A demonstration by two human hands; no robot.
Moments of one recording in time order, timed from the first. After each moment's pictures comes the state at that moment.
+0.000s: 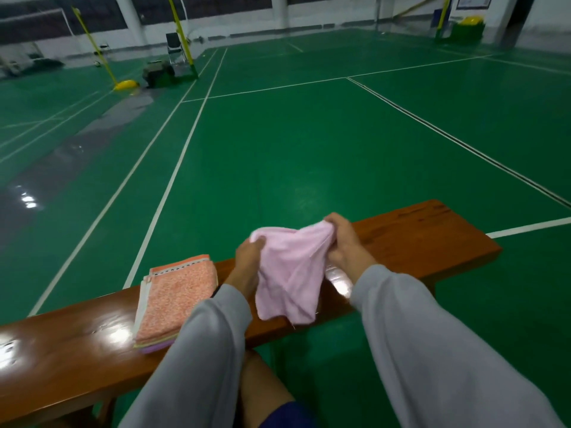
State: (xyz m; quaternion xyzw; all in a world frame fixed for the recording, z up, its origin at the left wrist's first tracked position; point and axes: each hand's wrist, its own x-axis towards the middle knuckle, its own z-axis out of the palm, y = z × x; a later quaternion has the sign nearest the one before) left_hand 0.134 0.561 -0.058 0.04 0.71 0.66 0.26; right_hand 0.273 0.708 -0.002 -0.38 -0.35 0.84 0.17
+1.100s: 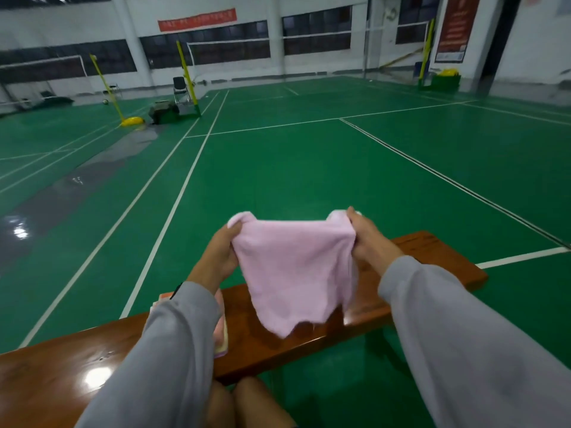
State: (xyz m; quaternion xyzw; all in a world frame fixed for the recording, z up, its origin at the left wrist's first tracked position) left_hand 0.092 0.517 0.054 0.19 0.54 0.75 0.34; right_hand 0.275 0.763 0.056 -0.37 -0.45 0.77 0.27
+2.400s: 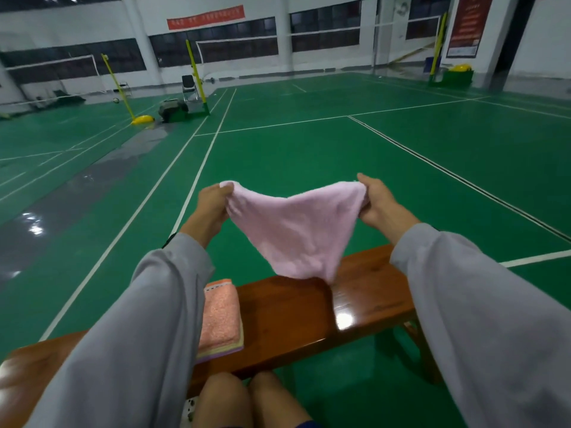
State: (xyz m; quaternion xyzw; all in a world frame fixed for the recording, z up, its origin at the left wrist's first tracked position) left_hand 0.040 0.515 0.149 0.13 0.68 0.71 0.15; right_hand 0.254 0.787 0.122 -0.34 -0.45 0.77 0.30
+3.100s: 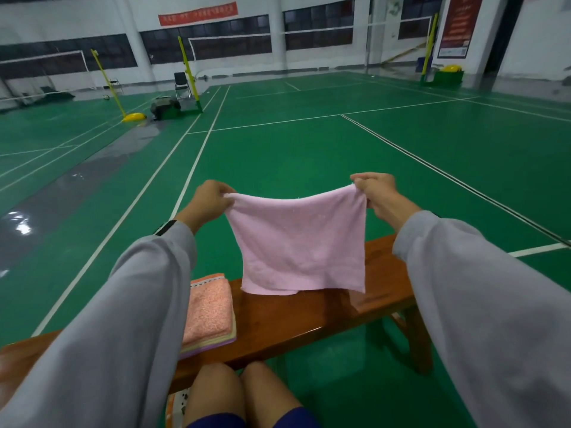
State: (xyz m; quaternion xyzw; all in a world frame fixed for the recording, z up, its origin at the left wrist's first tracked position) left_hand 0.045 0.501 0.155 0.37 0.87 0.32 0.00; right_hand 0.290 0.783 0.136 -0.38 -0.63 0.59 0.35
